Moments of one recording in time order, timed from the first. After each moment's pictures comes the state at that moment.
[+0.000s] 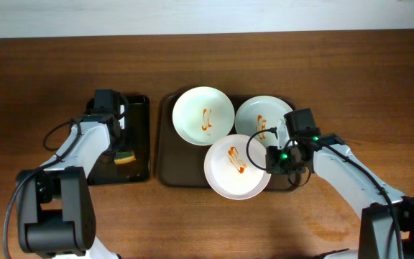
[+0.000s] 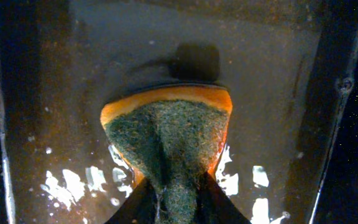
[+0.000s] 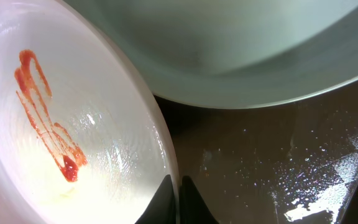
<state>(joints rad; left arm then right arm) 0.01 1.81 1.10 -0.61 -0.08 -0.12 0.19 1.58 0.86 -0.62 -0.28 0.21</state>
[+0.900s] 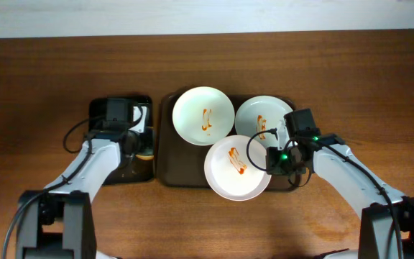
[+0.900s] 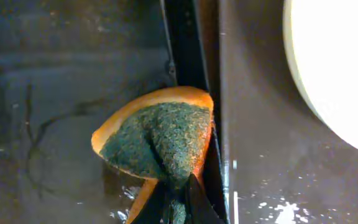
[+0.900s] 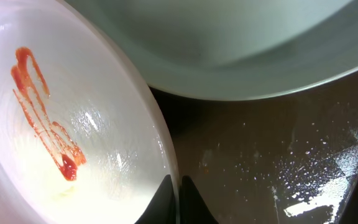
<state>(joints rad) -0.09 1.67 0.94 -0.41 0.13 -0.06 0.19 1.58 0.86 -0.63 -0.28 0.21</state>
